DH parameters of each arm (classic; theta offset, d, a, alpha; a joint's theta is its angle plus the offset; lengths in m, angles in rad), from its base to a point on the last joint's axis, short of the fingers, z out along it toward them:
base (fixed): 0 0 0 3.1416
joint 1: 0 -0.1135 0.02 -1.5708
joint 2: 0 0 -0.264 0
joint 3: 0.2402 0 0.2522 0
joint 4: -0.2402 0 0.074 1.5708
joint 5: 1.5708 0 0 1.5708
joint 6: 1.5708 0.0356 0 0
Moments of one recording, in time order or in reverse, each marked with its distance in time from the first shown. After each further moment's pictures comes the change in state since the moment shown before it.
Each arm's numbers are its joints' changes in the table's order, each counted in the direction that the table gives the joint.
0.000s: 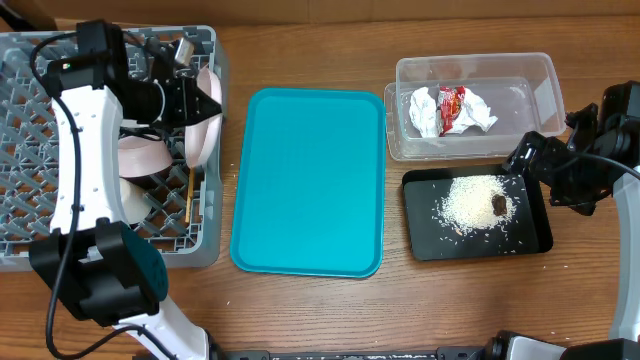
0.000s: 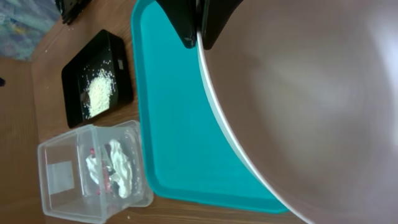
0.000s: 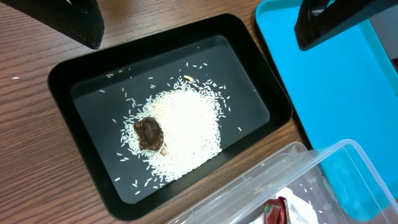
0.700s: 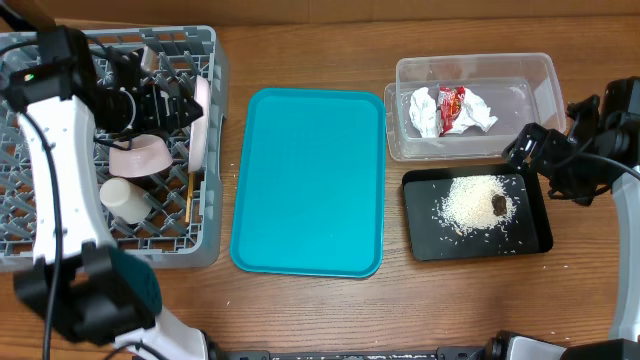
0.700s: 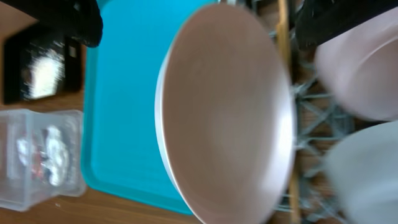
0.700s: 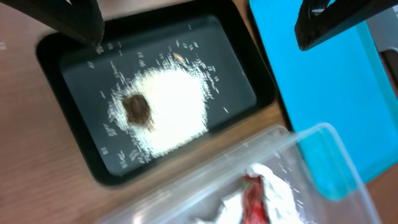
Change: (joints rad) left arm -0.076 0.098 0.006 -0.043 -0.245 -0.041; right arm -0.018 0.000 0.000 0.093 -0.026 0.001
